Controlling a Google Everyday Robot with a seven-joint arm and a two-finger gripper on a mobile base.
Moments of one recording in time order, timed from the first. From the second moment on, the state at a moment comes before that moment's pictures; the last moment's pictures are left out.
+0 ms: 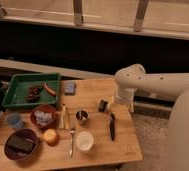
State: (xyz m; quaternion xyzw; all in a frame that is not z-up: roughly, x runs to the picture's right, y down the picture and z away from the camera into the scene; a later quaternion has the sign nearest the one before) arm 0.163 0.110 0.788 -0.22 0.24 0.73 0.60
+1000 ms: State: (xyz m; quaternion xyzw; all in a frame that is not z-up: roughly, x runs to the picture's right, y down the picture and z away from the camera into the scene) arm 0.140 0.100 0.799 -0.23 0.24 0.70 0.63
